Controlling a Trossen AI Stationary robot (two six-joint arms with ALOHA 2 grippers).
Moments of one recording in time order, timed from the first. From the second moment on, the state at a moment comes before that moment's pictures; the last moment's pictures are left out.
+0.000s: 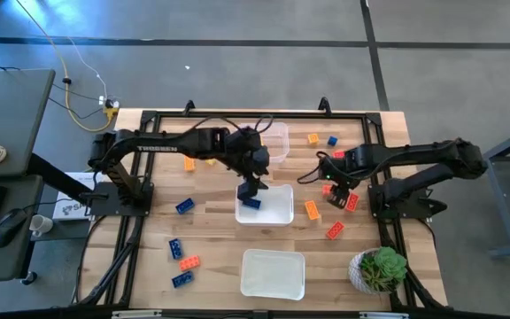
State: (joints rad) left arm 0.24 1.70 1.50 -0.62 0.25 -0.02; right arm -0.04 1.24 0.96 -1.22 0.03 0.44
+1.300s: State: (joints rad) left arm 0.35 1.64 1.60 -1.06 0.01 0.14; right arm -0.17 1.57 0.95 -1.07 0.01 -0.01
